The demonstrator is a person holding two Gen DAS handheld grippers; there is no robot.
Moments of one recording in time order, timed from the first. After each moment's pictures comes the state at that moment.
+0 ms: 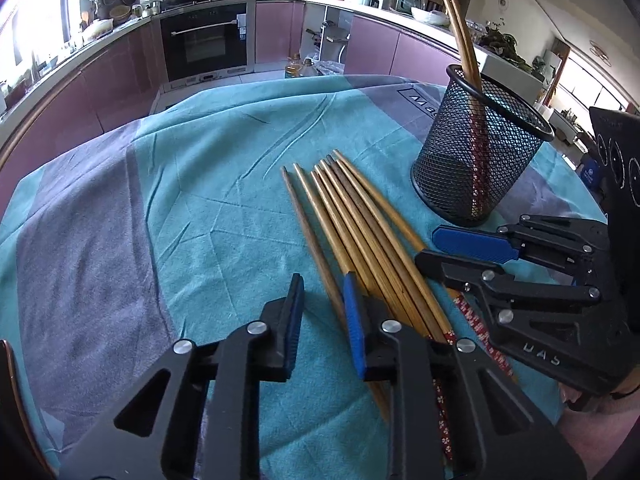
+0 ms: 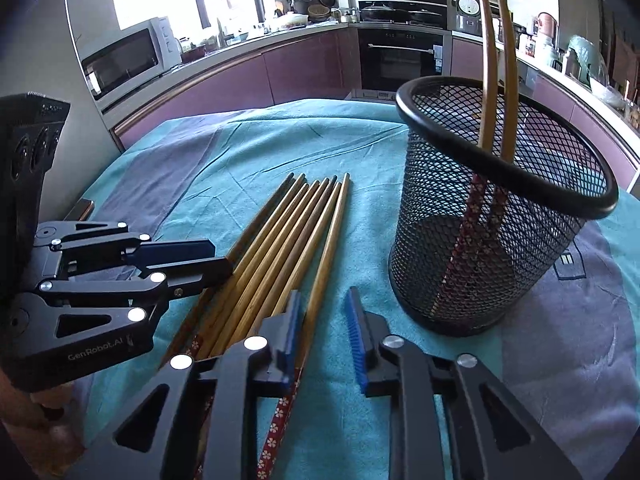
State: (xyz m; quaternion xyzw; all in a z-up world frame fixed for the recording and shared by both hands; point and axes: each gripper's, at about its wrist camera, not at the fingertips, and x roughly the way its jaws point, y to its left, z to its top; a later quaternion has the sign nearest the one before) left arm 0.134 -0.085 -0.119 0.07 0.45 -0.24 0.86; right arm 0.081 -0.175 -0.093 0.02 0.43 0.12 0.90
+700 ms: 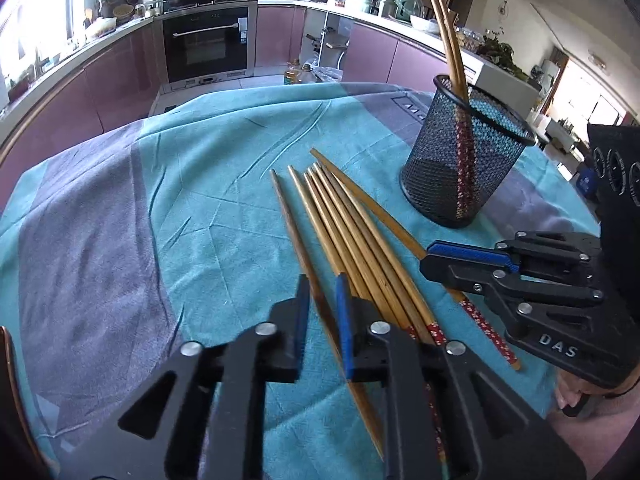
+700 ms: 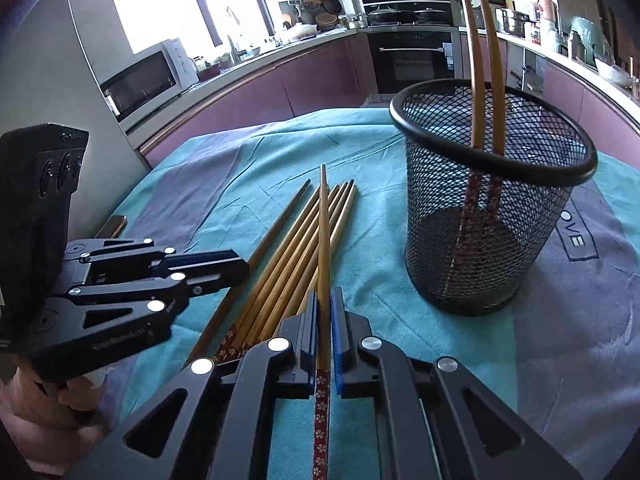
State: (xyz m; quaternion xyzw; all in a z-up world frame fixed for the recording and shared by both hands) left arm 0.122 -0.080 -0.116 0.06 0.44 -0.25 0.86; right arm 0.065 -0.184 -0.084 0.06 0.42 0.16 0.89
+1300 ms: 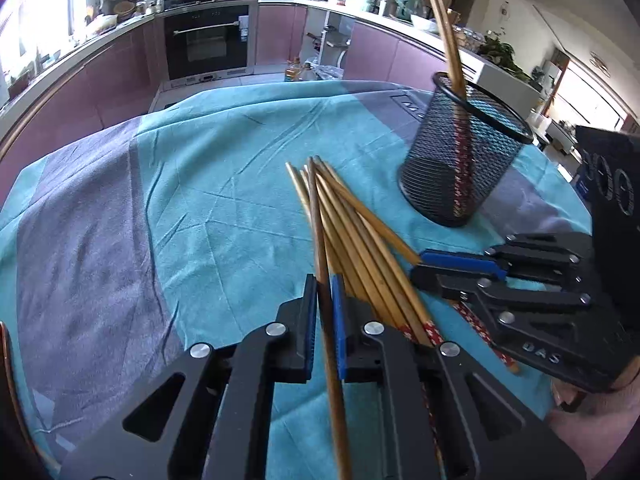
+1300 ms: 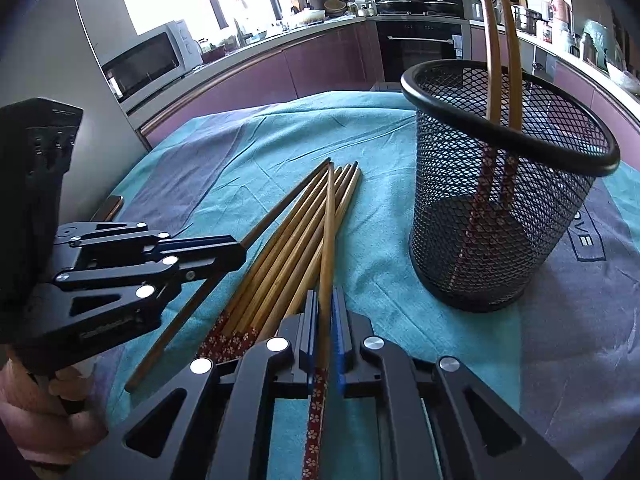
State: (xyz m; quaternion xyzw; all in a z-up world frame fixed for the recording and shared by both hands) left arm 0.118 -0.079 -0.114 0.05 0.44 -0.25 0.86; right arm 0.071 -0.176 -0.091 0.04 0.44 0.17 0.88
